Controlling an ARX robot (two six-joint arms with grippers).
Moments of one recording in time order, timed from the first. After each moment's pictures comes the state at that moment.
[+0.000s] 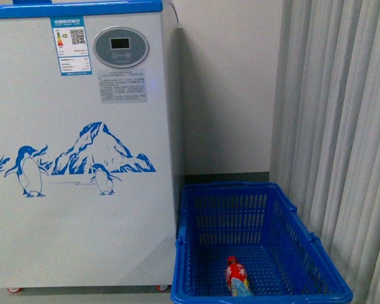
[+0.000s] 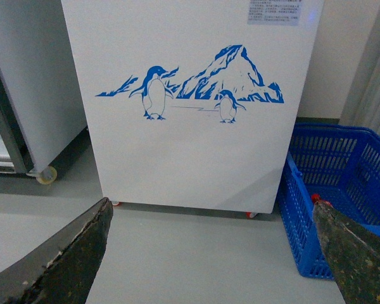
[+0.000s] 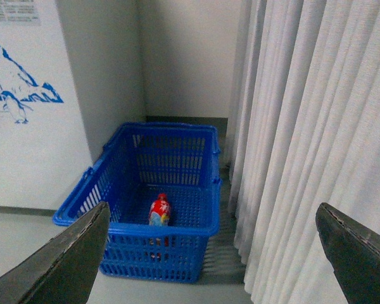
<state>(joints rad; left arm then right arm) 0.00 0.00 0.01 0.00 0.00 0.00 0.00 0.00 0.01 0.00 0.00 -0.01</state>
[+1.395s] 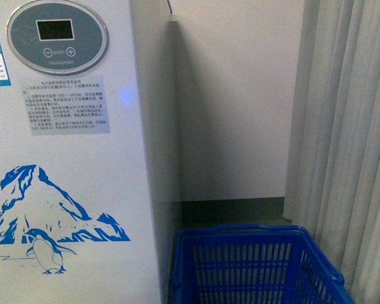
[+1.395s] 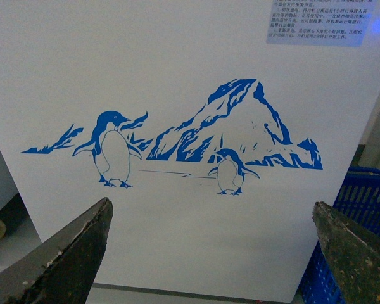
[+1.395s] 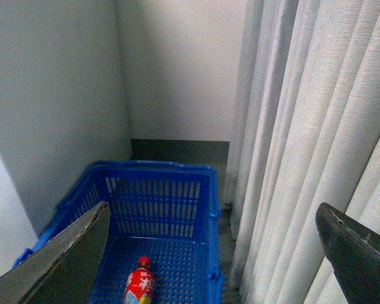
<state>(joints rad) 0.00 0.00 0.01 0.00 0.00 0.00 0.00 0.00 0.01 0.00 0.00 -0.01</state>
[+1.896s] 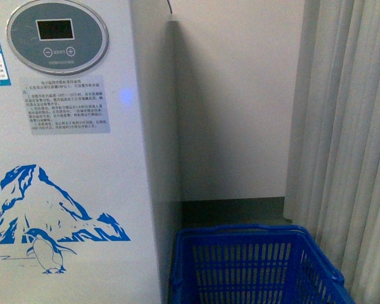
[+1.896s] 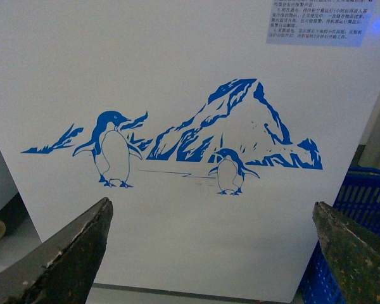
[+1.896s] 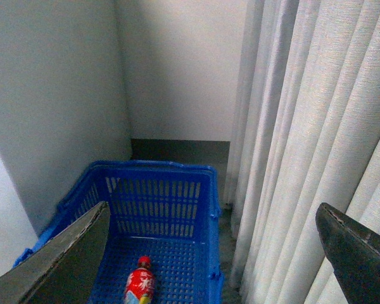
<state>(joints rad) 0.00 0.00 0.01 0.00 0.00 0.00 0.00 0.00 0.01 0.00 0.00 -0.01</state>
